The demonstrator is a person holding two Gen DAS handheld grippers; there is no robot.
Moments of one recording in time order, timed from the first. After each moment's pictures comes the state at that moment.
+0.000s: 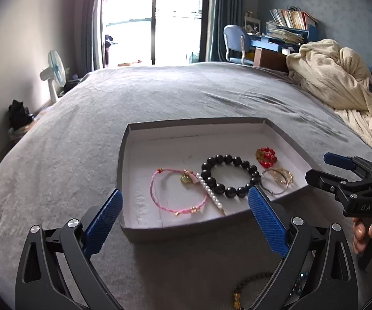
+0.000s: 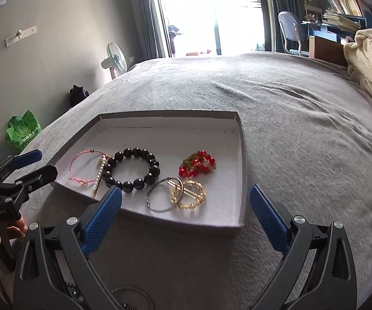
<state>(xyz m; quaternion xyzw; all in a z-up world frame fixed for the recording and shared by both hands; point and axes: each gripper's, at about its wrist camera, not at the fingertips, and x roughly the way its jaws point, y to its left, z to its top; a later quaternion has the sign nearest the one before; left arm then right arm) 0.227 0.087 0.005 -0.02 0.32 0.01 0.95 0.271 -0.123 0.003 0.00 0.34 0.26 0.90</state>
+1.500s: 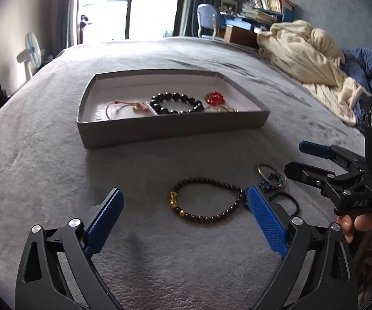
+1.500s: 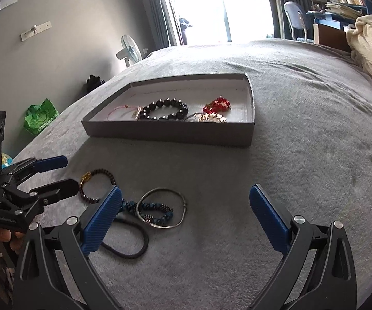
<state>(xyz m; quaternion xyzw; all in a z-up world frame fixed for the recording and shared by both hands) 0.150 0.045 -0.029 -0.03 0.38 -0.07 0.92 0.174 -0.144 -0.020 0.00 0.37 0.29 0.88</state>
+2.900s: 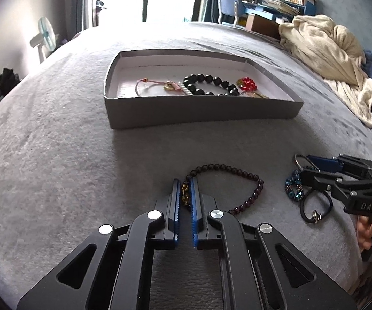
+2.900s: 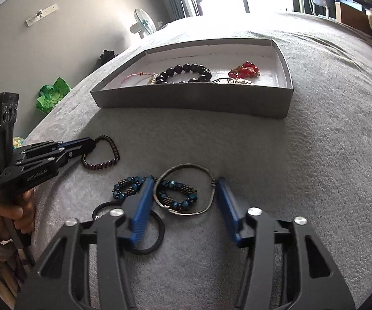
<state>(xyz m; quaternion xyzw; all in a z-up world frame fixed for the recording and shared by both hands) 0.164 0.072 -0.045 -0.04 0.42 -0.02 0.91 0.185 -0.127 -0.038 0.00 0.43 0.34 0.83</state>
